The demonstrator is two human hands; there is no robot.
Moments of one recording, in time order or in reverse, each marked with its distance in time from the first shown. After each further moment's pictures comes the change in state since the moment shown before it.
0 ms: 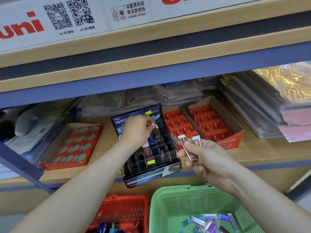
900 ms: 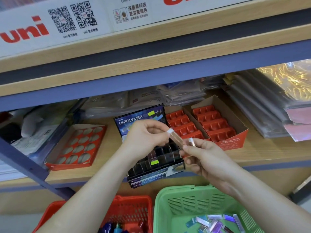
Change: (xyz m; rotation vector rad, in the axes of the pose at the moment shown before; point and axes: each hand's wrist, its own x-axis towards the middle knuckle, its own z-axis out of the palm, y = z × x) left_hand -0.054 0.039 -0.042 -0.768 -0.210 -0.200; right_hand 0.011 0.012 0.005 -0.093 -0.005 -0.064
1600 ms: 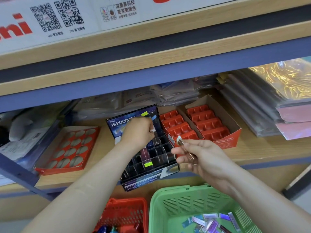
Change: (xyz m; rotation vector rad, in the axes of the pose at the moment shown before) left_hand 0.075 -0.044 0.006 1.040 0.113 0.208; right_hand 0.004 -0.003 -0.007 0.077 0.063 0.030
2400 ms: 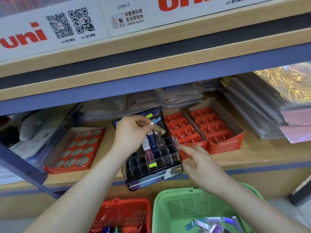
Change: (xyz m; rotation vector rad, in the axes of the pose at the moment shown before) left_hand -0.038 0.003 -0.043 -0.676 0.175 -0.281; right_hand 0.002 0.022 -0.007 -1.166 0.037 -0.401
